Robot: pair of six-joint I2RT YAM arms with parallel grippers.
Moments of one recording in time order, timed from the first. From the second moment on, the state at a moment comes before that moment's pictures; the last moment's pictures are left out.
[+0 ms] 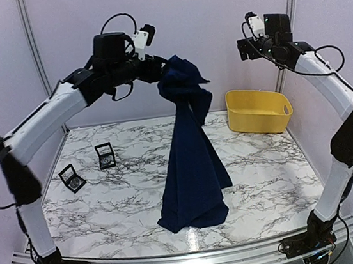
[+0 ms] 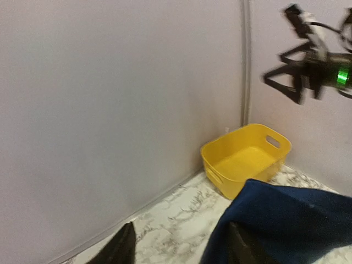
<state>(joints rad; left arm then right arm) -0.77 1.81 2.01 -0.36 -0.08 0.10 0.27 1.76 2.00 -0.43 0.23 -0.18</state>
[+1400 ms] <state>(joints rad) -1.14 1.73 0.92 -0.29 -0.09 0.10 0.68 1.75 1.05 -0.61 0.10 0.34</state>
